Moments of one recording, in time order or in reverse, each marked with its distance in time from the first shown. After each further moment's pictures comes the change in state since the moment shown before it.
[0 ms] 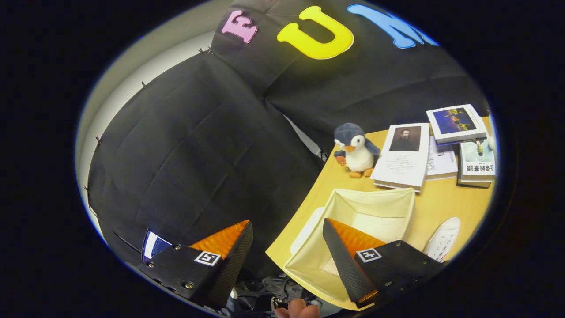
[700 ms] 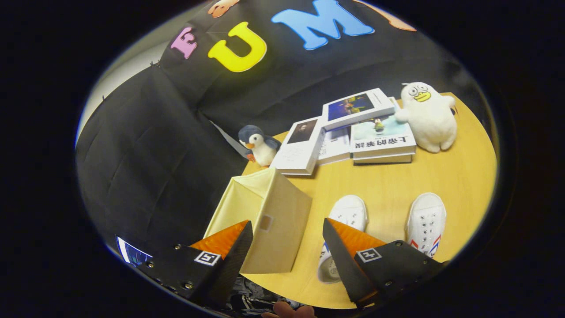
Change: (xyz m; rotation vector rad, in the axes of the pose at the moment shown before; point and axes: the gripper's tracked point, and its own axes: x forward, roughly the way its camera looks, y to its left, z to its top) arm -0.115 -0.178 -0.061 0.133 -0.036 -0.365
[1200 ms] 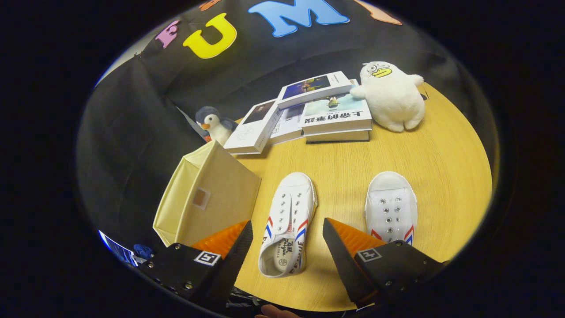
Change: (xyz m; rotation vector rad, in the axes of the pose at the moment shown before) arm 0.012 -0.089 -0.049 -0.037 0.074 -0.195
